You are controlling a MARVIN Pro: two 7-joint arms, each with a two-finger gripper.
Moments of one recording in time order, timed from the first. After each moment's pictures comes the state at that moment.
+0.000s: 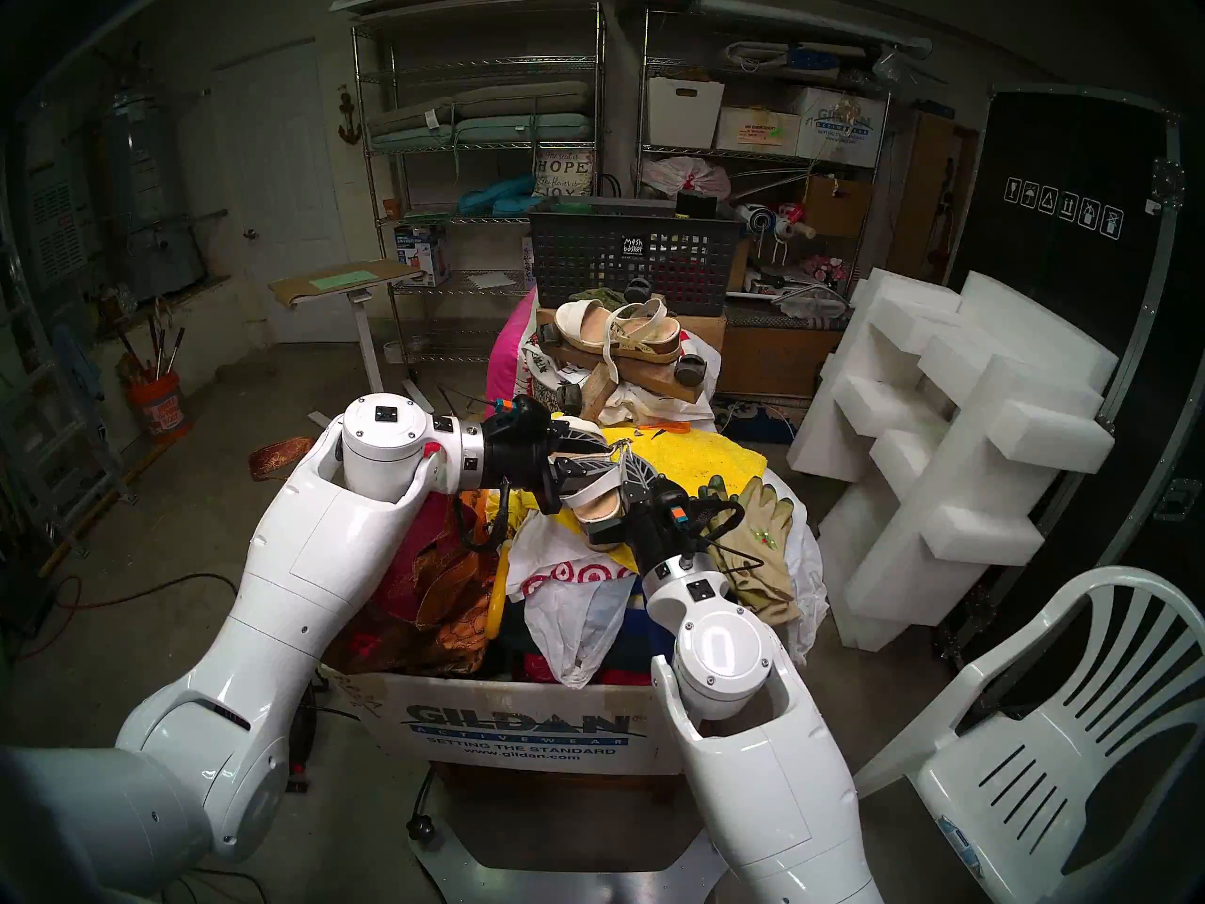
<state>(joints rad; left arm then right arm) 1.03 -1.35 -1.29 -1.44 0.03 0.26 -1.06 -1.64 -1.46 1.31 -1.84 -0.03 -0.01 -0.02</state>
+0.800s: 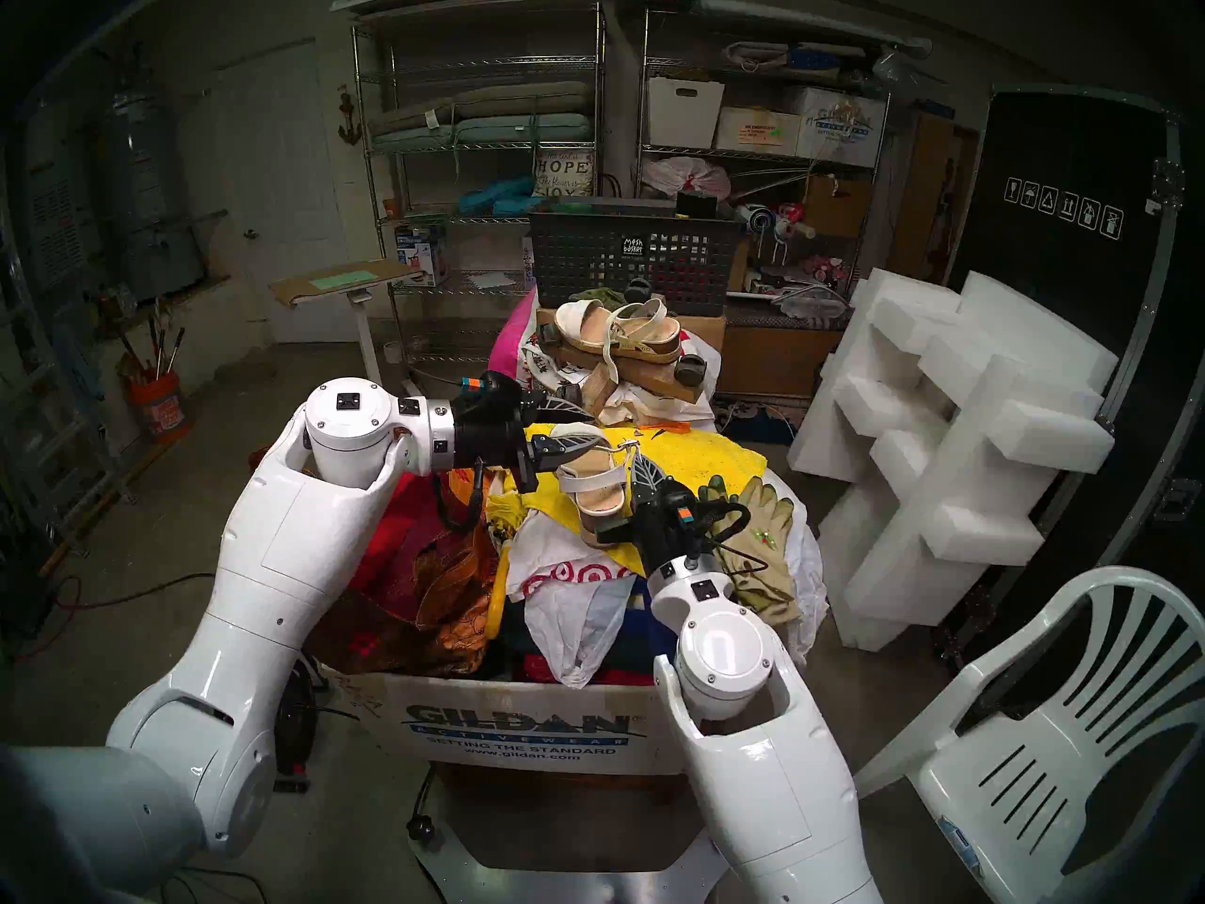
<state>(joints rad) 1.03 -1.33 -1.34 -1.45 0.01 0.13 -1.06 -1.64 -1.46 1.32 -1.83 -0.02 -0.01 -0.05</state>
